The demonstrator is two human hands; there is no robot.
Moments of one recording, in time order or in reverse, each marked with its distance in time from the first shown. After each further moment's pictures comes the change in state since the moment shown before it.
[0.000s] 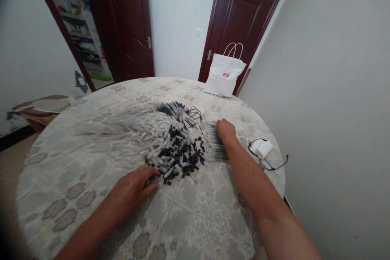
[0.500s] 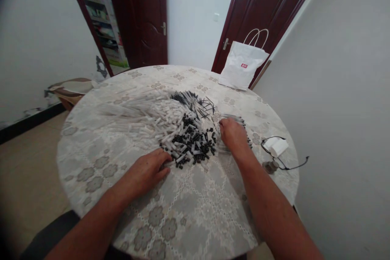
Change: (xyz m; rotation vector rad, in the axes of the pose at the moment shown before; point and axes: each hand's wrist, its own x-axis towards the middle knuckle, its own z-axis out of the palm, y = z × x) left_hand -0.005 0.013 -0.009 0.079 -0.073 0.053; right_hand -0.082 -0.029 -0.041 0.161 0.121 -0.158
